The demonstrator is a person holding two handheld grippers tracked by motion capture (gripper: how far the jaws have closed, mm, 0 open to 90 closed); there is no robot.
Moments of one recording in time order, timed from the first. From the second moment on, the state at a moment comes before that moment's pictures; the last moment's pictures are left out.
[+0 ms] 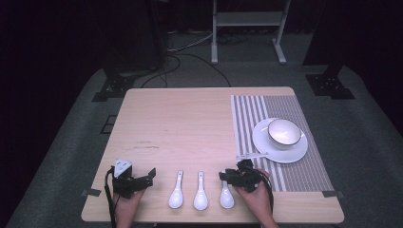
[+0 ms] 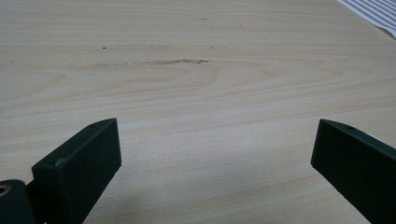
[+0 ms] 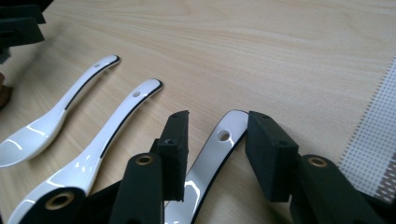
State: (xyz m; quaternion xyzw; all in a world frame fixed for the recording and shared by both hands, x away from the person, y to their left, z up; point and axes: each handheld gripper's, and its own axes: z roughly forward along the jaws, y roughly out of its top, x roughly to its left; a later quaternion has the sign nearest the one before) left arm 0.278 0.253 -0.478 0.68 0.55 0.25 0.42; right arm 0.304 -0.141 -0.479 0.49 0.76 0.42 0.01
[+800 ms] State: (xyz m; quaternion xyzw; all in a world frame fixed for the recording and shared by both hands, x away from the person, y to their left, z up) left arm 0.278 0.253 -0.478 0.68 0.55 0.25 0.43; right arm 0.298 -0.142 -0.467 0.49 0.79 0.37 0.03
